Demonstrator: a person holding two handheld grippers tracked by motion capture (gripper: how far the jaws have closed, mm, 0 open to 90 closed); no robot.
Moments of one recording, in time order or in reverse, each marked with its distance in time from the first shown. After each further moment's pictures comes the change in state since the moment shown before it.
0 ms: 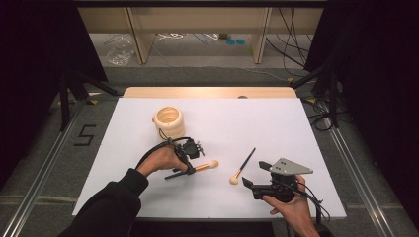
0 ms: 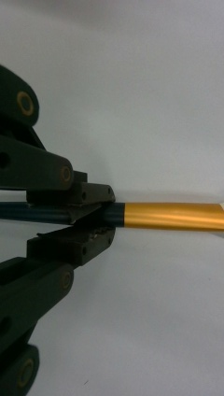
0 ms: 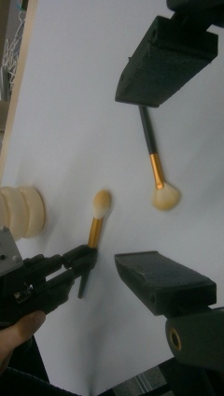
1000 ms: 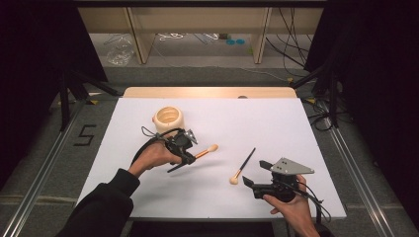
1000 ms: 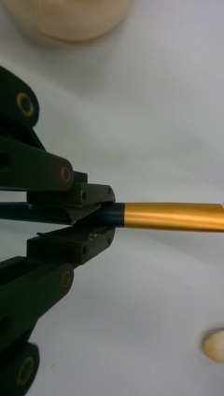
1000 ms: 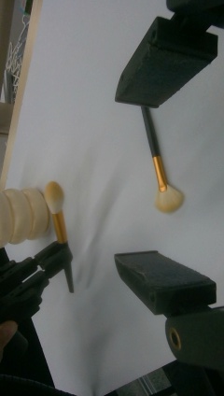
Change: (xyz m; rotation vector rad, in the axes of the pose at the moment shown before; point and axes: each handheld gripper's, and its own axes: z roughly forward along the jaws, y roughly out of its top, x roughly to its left) left arm 0.010 -0.017 -0.033 -0.276 0.060 -0.092; right arm -0.001 0.001 -0.002 0.000 -0.009 0.002
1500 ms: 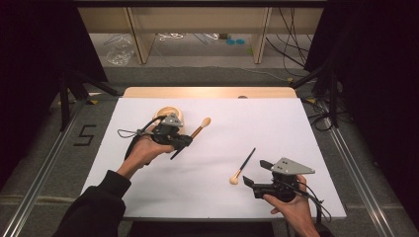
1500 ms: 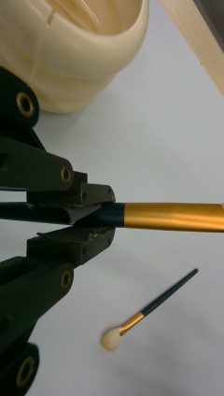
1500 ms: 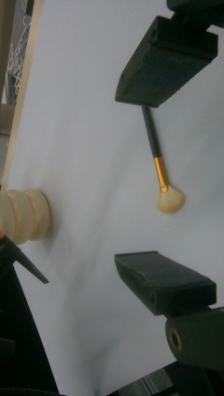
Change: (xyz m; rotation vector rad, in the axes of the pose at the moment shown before) left arm 0.013 -0.009 -0.038 -0.335 0.092 -0.140; right arm -0.001 0.000 -0.001 -0.006 -0.005 -0.001
